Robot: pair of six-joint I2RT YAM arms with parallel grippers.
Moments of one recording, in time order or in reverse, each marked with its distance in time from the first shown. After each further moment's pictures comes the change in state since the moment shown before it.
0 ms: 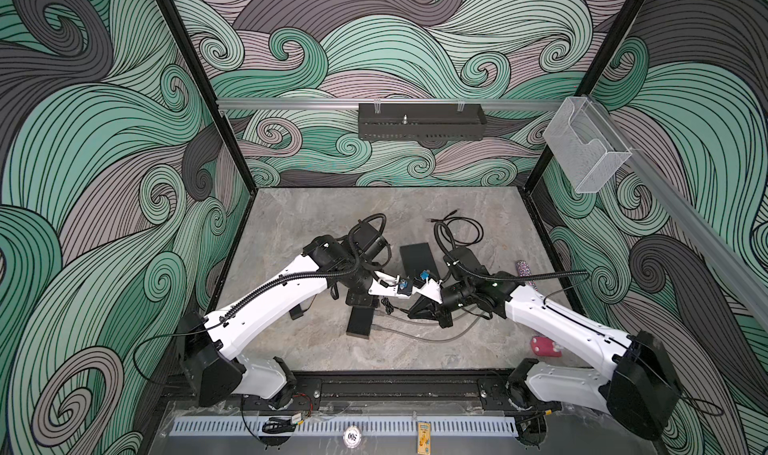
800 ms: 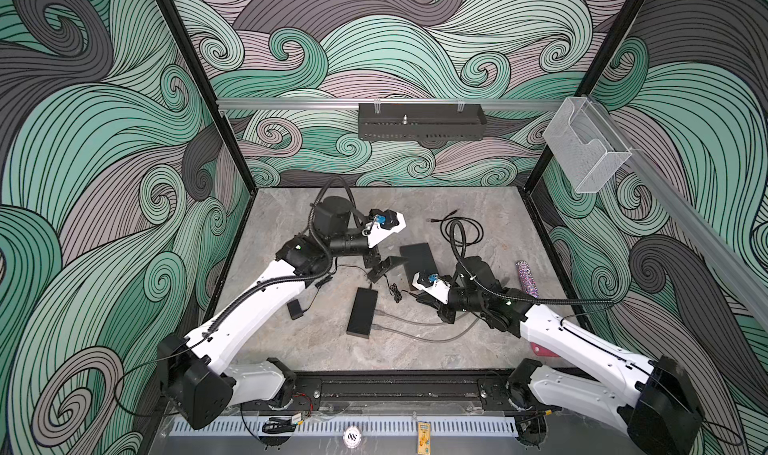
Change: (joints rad) left arm 0.245 -0.146 -0.051 0.665 0.380 -0.383; right arm 0.011 -0.185 -0.169 0.195 0.378 0.014
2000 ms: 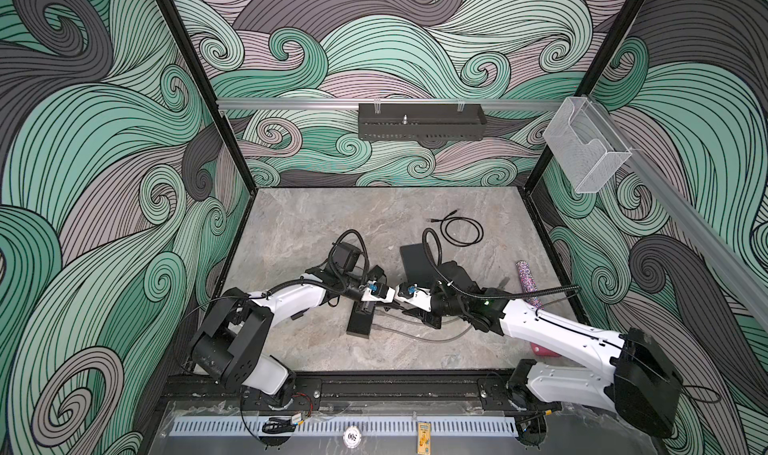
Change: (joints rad) left arm 0.039 0.229 -0.571 0.355 0.499 0.545; right arm 0.142 0.149 0.031 0.075 0.090 -0.044
